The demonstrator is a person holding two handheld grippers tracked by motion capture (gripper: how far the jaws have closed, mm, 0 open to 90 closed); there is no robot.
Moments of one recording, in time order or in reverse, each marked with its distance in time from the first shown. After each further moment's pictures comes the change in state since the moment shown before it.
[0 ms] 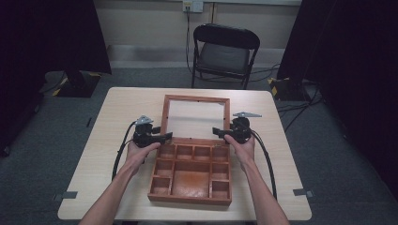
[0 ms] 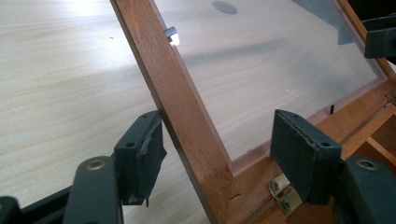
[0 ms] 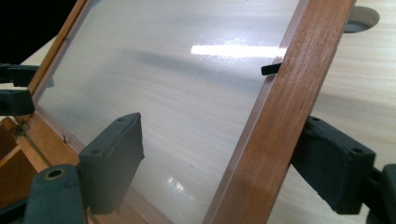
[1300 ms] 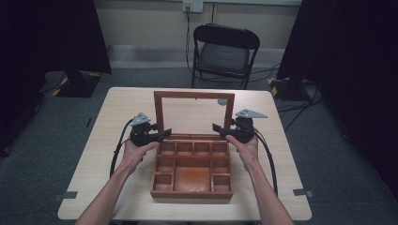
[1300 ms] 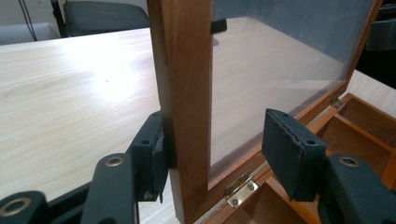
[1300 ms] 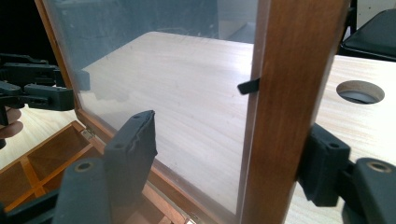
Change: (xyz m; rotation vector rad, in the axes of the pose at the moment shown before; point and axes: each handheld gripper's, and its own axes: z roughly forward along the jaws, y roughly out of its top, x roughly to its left) left arm -0.011 0.013 -0.022 -0.088 -0.023 0.105; right arm 0.022 0.013 -0.032 -0.150 0.074 -0.140
